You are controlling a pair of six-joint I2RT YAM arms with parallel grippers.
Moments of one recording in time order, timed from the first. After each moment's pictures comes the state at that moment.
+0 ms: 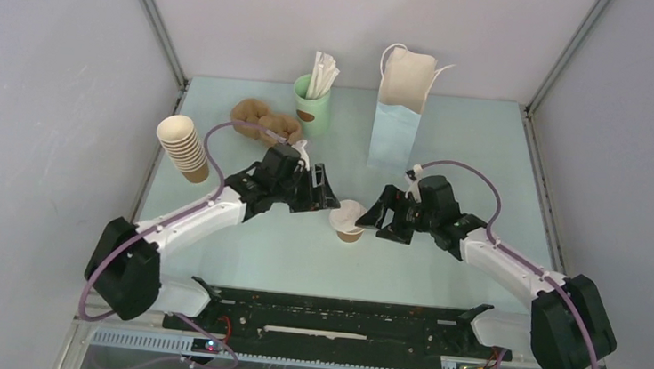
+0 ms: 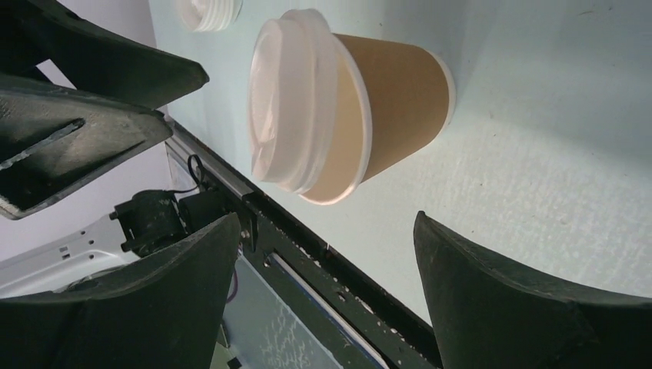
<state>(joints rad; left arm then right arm) -0.61 1.30 0.90 -0.31 0.22 -0.72 0.51 1.22 0.64 -0.12 -0.48 0.83</state>
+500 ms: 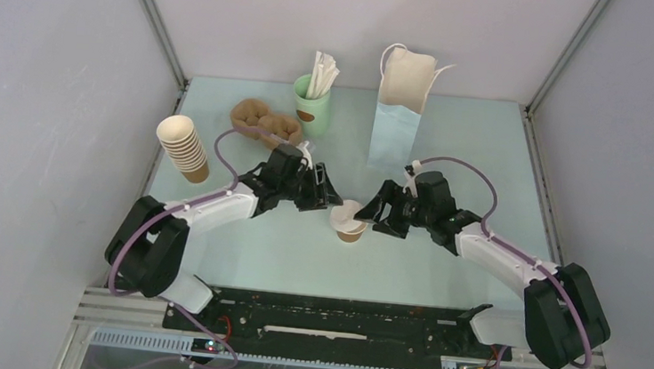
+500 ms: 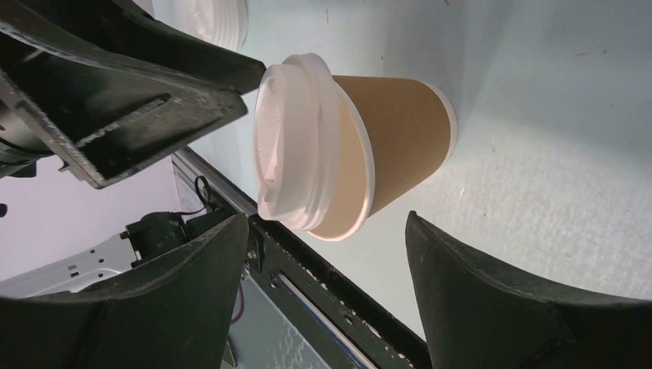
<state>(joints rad) -0.56 1.48 0.85 -0.07 0.32 -0.77 0.51 1.29 0.67 -0.06 -0.45 0.87</state>
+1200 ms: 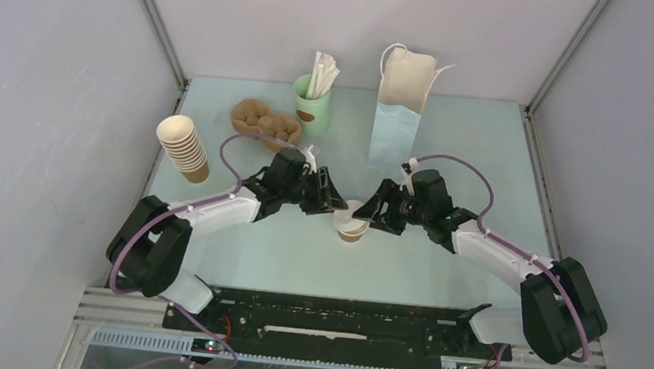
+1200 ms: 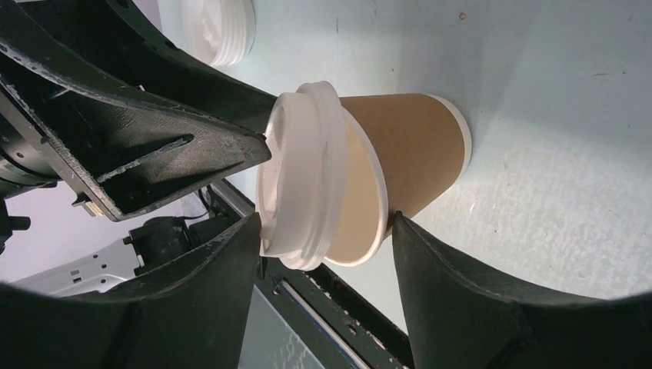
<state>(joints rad) -0.59 1.49 0.81 0.02 0.38 -0.84 0.52 1.32 0.68 -0.01 -0.44 0.88</state>
